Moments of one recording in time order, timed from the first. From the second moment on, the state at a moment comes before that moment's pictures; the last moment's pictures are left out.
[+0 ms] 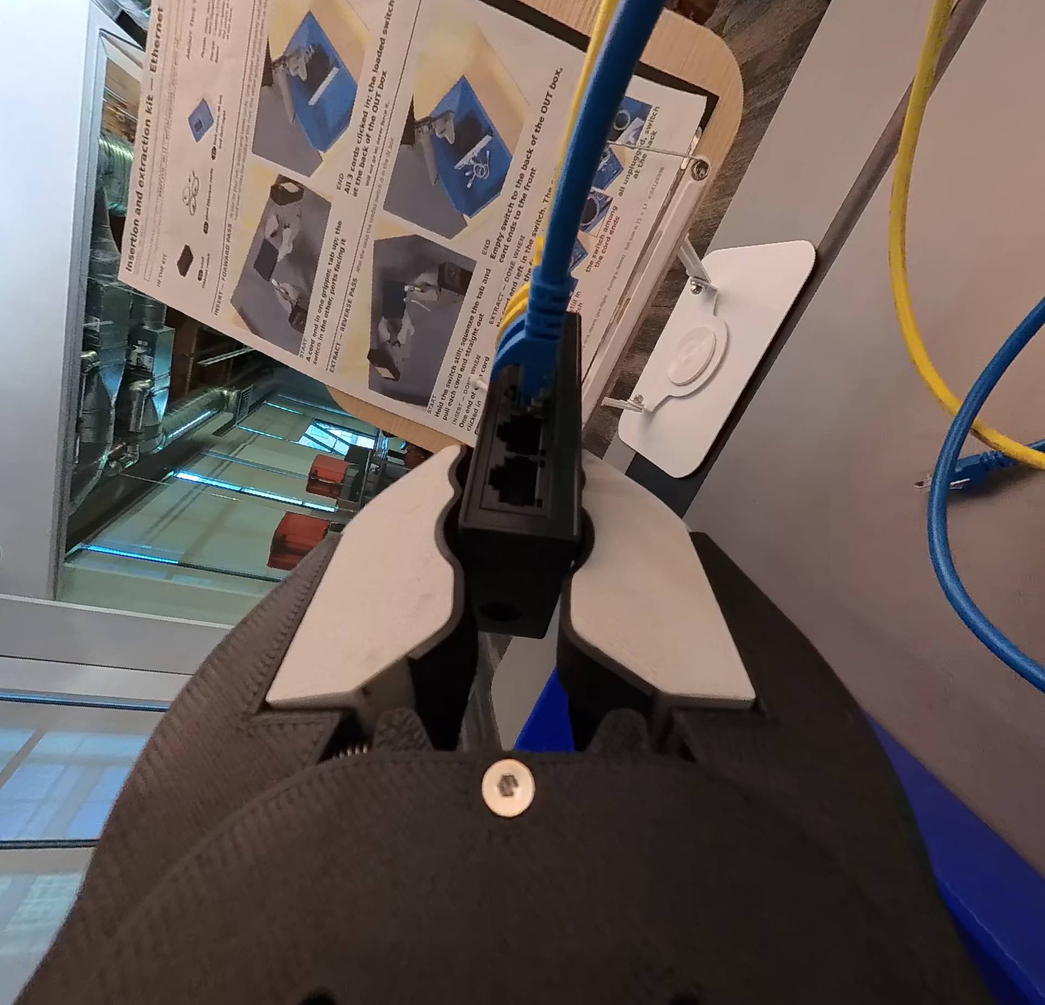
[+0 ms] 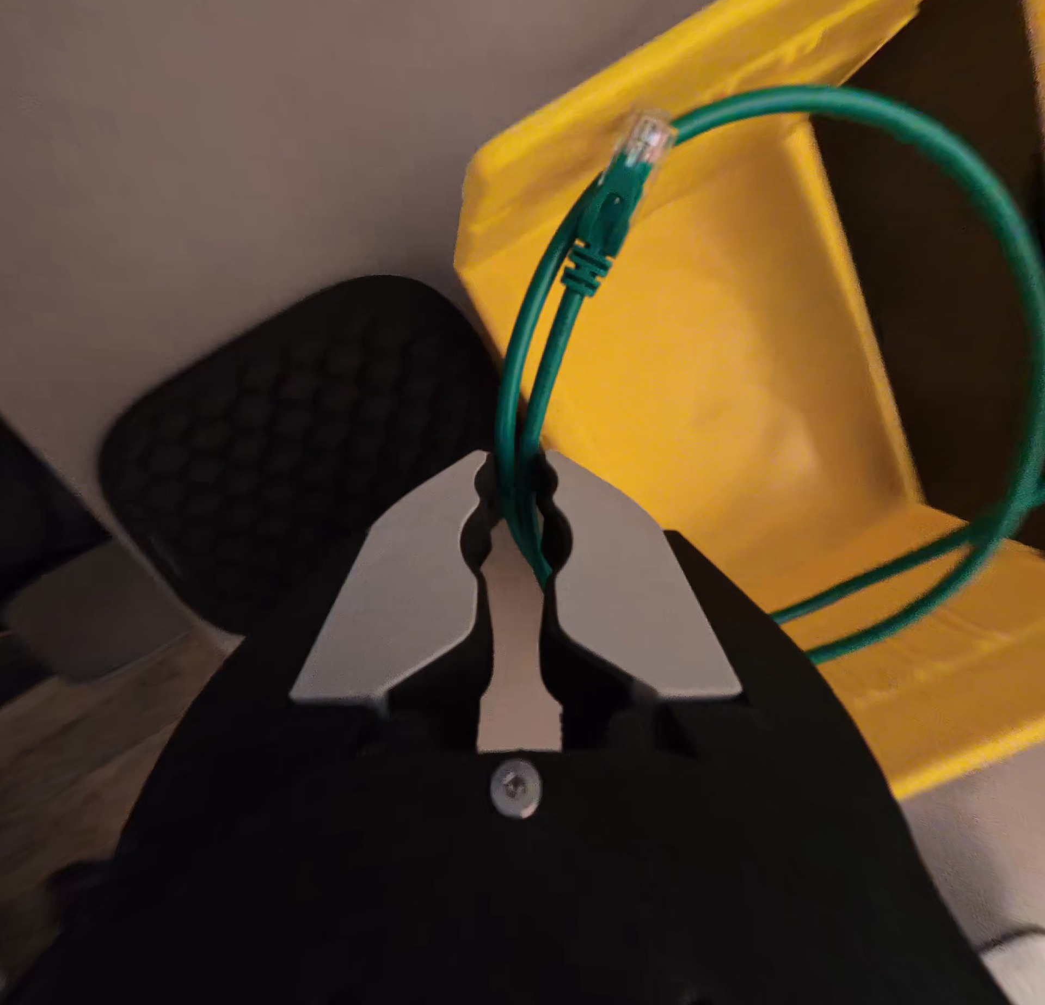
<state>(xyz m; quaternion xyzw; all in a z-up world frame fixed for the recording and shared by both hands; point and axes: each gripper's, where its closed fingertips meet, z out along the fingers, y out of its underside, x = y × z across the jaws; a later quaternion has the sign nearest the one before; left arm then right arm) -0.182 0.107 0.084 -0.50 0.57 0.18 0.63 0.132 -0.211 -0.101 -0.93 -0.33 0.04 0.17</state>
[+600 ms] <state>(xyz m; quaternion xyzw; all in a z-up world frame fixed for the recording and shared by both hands) -0.185 0.105 0.090 -0.49 0.57 0.18 0.63 0.143 -0.204 -0.017 -0.93 -0.30 0.13 0.15</state>
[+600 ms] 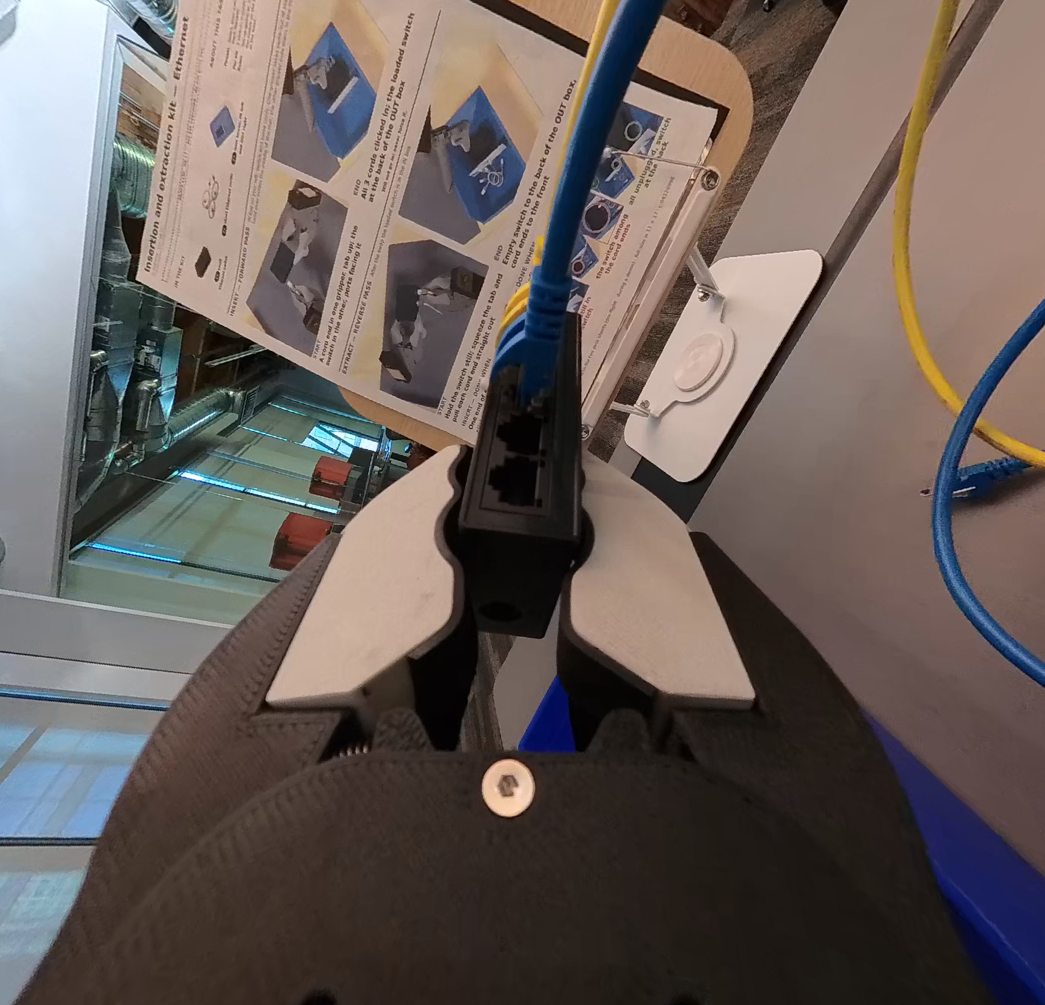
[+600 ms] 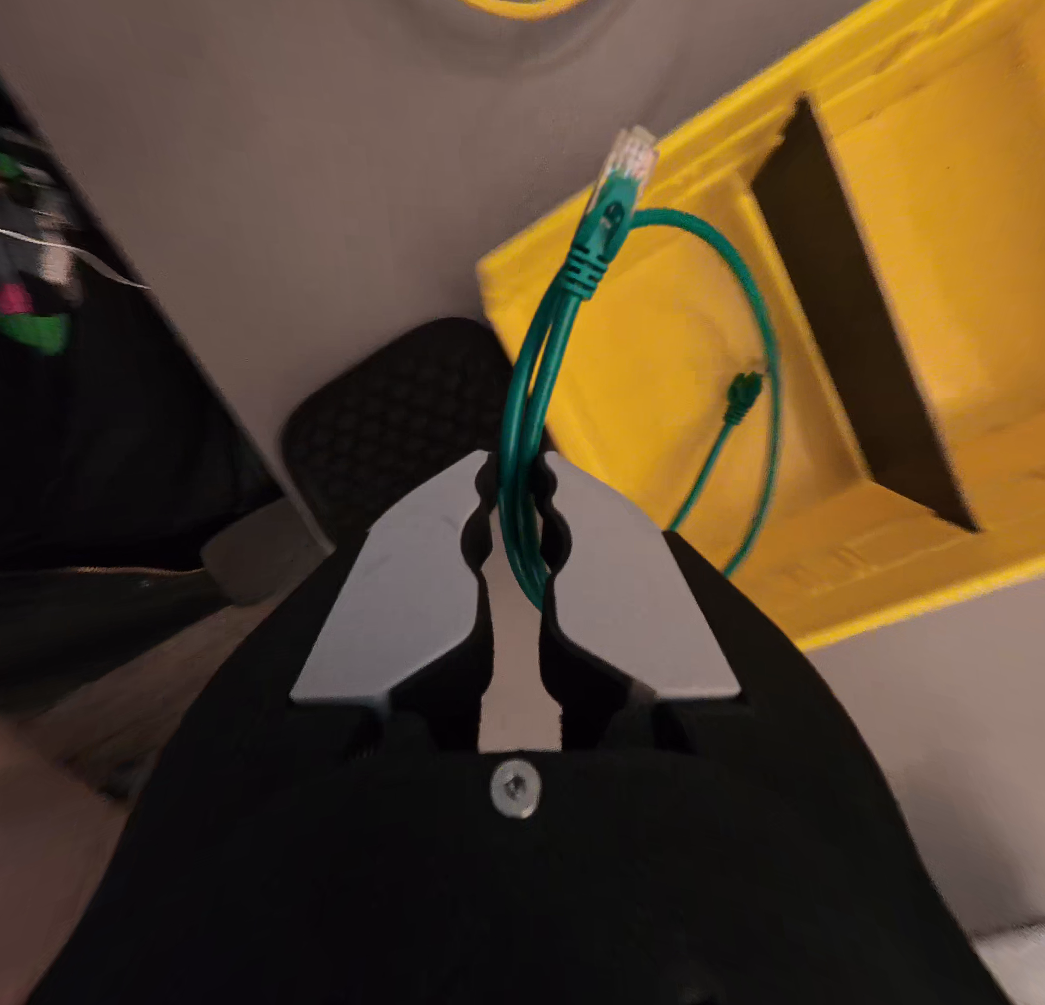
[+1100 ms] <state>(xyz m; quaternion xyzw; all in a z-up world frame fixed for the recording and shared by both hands) -0.175 0.098 0.085 -0.48 0.58 0.18 0.63 0.147 -0.203 -0.113 -0.93 -0.37 0.07 -0.06</state>
